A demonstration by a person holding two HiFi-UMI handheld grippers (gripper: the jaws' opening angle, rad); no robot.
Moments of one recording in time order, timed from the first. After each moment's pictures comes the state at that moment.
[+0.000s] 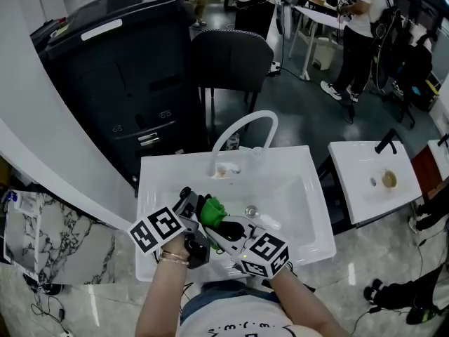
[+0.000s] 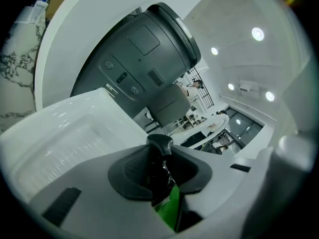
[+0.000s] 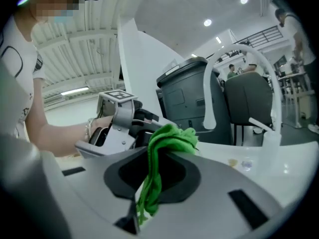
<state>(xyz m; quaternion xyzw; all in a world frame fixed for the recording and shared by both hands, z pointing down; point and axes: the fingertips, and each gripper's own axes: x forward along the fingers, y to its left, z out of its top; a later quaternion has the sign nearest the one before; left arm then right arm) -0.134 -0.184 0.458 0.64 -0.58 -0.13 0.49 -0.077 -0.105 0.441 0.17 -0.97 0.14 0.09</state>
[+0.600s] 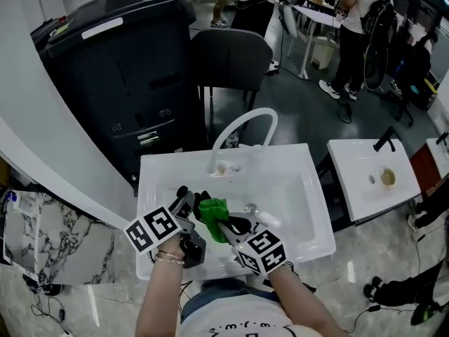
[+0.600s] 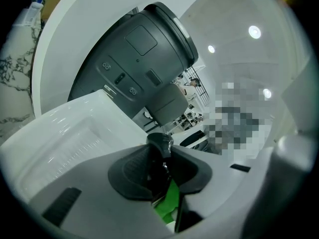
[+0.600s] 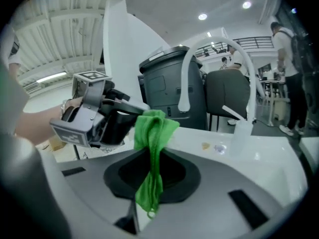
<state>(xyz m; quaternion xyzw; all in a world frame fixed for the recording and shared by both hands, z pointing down) -0.141 -0.176 0.457 0.66 -0.57 -0.12 0.48 -0.048 -0.126 0.483 0.28 -0.93 0.15 0.19</state>
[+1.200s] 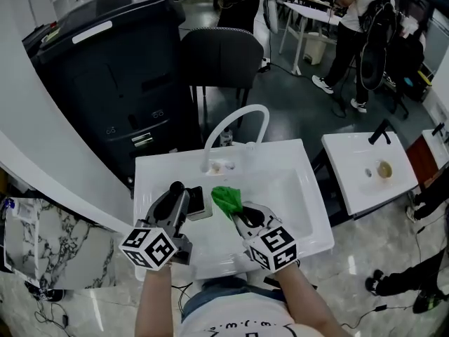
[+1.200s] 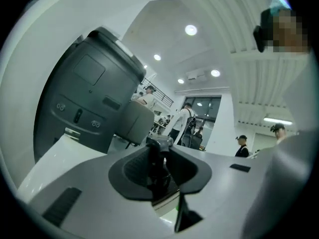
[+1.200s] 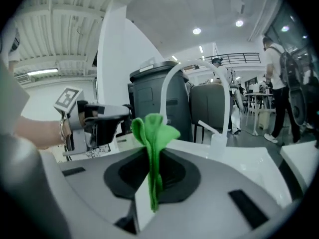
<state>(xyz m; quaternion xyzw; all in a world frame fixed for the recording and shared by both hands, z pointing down) -0.133 -0.169 0.406 0.82 -0.53 -0.11 0.22 -0.004 -0.147 0.456 0.35 -0.92 0.11 0.15</state>
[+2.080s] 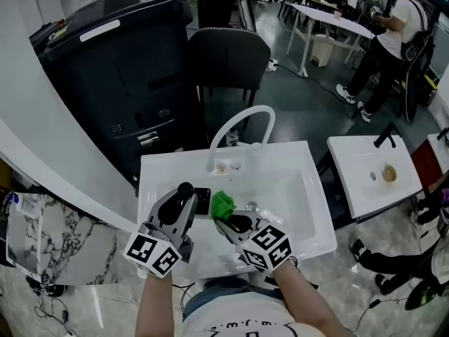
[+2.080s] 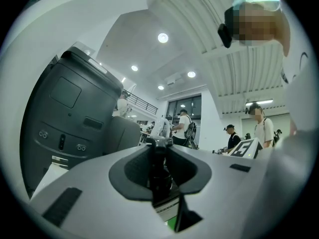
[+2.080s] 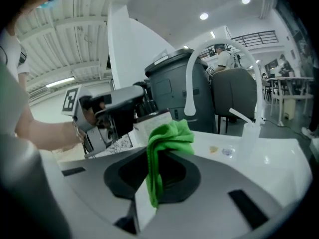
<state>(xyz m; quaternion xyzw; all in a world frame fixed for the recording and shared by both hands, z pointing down) -0.115 -0.151 0.371 0.86 -0.49 -0.10 0.09 -0.050 -0.120 0.469 0.23 -0.95 0.15 0.16</state>
